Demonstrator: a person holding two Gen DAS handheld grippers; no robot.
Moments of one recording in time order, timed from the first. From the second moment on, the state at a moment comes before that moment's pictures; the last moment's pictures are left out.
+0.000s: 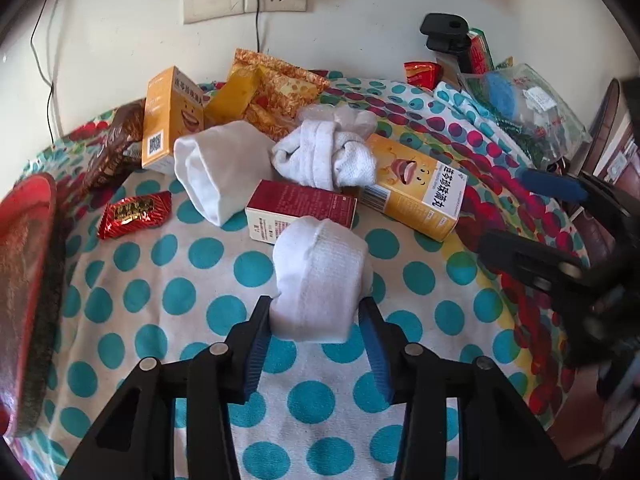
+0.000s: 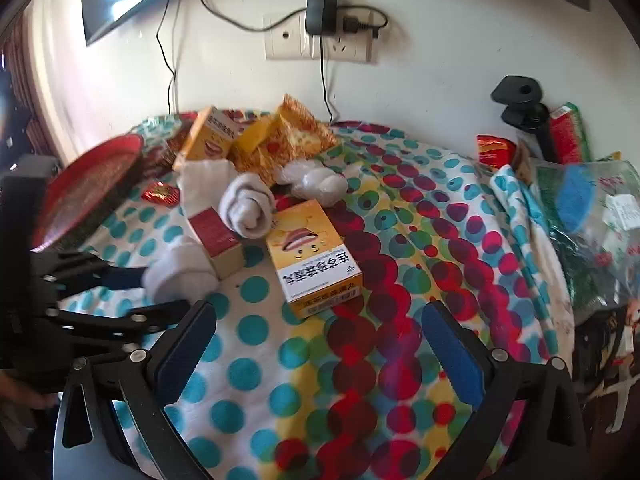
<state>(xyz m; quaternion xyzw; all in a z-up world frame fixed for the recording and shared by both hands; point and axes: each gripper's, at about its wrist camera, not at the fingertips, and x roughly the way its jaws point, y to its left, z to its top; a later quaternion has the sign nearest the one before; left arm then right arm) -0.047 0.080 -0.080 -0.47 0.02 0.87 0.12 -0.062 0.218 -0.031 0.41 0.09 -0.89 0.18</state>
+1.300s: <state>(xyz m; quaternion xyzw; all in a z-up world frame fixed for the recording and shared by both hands) -0.039 0.022 -0.066 -0.47 -0.03 0.88 0.07 -0.115 0.216 -0.076 0.43 0.02 -0.90 0.08</state>
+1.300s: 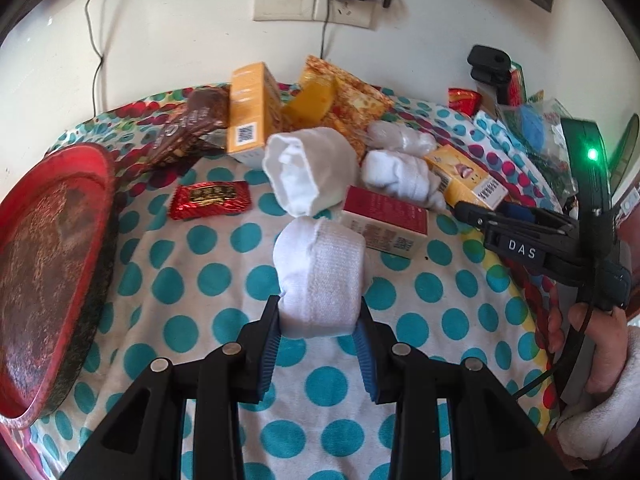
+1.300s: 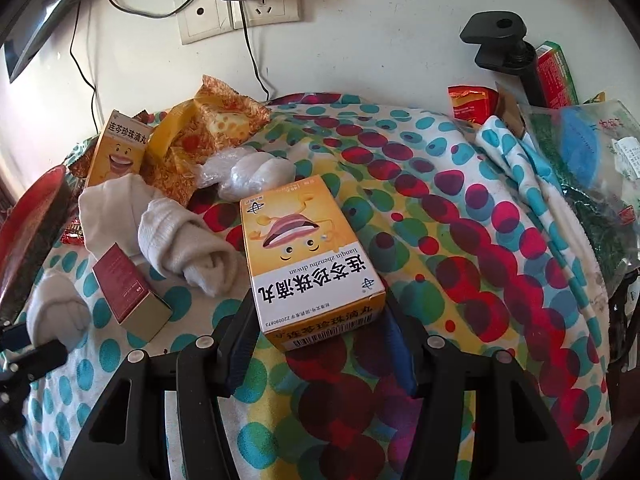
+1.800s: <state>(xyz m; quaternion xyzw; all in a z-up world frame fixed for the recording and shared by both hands) -0.027 -0.021 -0.050 -0.46 -0.03 0.89 0.03 -0.116 0.211 -0.074 0.44 0.04 -0.90 0.07</state>
